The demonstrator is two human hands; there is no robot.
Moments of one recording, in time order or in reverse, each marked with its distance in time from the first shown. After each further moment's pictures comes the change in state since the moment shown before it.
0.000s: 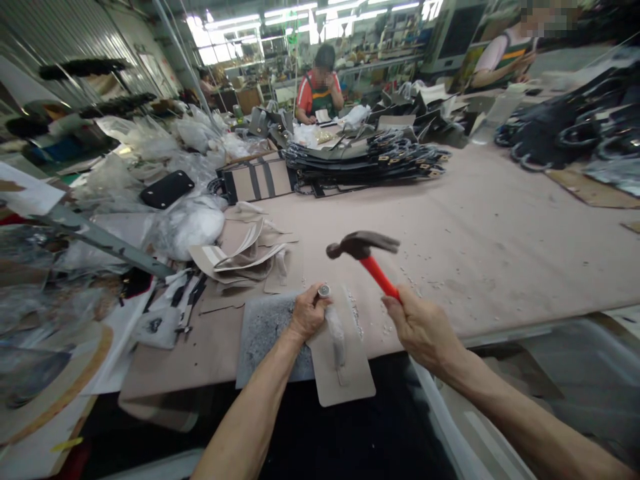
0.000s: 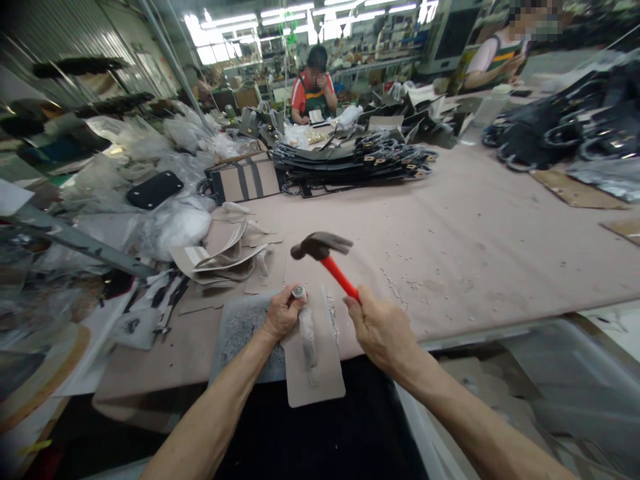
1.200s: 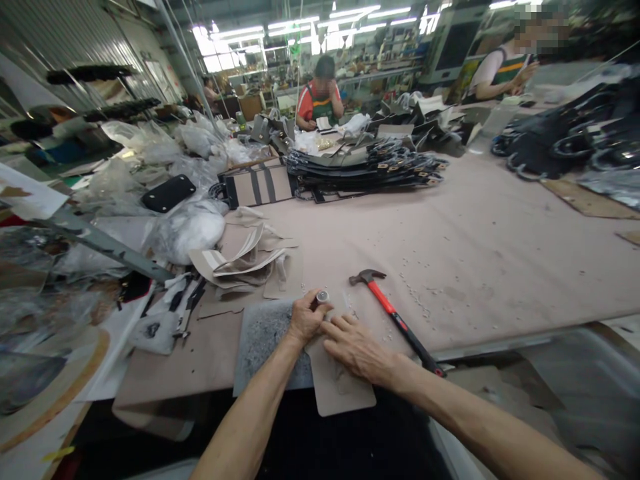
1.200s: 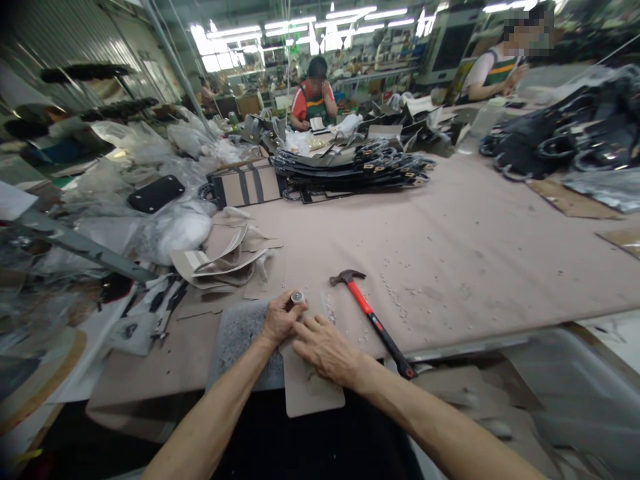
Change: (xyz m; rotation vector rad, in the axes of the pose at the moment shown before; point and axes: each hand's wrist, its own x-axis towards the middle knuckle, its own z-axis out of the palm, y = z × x) left_hand 0.003 0.002 0.002 -0.052 0.039 -0.088; right_hand 0.006 -0.023 0.073 -0.403 -0.341 -0.895
